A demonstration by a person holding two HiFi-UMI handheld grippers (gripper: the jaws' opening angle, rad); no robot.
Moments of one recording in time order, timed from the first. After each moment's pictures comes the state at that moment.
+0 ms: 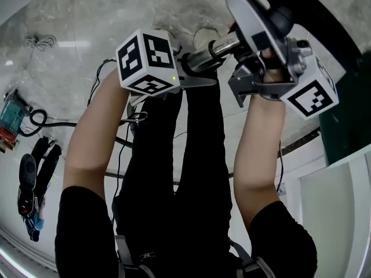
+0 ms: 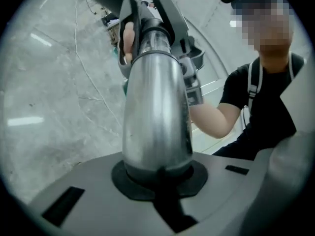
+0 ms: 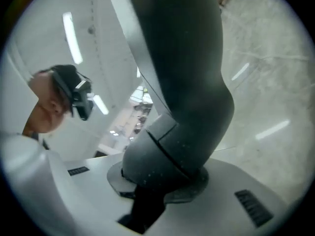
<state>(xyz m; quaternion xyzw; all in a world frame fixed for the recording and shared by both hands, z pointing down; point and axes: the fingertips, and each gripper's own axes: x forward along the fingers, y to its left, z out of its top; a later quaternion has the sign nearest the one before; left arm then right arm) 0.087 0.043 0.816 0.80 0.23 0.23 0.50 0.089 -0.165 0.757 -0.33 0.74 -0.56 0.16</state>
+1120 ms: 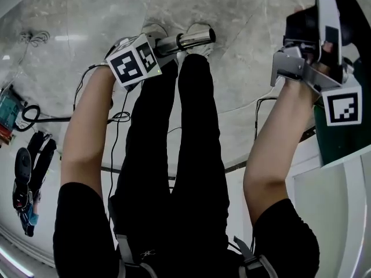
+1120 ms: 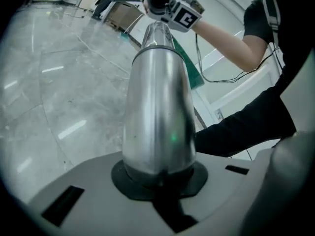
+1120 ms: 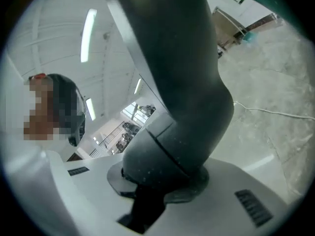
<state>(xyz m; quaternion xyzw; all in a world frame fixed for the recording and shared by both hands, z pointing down) 0.030 0.060 0.949 0.81 0.13 0.46 0.33 0.237 -0.210 0.754 -0.50 0.72 -0.44 0.18</state>
